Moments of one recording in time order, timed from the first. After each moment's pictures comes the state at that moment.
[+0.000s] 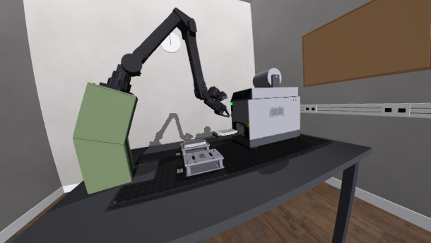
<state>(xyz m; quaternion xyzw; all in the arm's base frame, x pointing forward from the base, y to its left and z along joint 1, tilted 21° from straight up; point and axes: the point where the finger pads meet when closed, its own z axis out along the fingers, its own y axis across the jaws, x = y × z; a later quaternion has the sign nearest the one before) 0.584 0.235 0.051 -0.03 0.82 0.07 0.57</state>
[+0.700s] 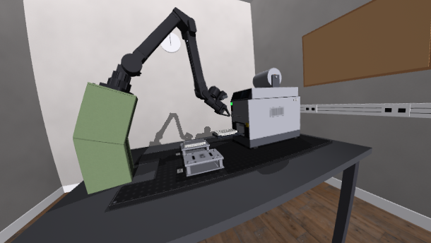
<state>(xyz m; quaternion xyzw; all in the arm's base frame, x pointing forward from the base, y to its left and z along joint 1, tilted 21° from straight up) 0.587 0.239 0.058 -0.03 0.81 0.07 0.58</state>
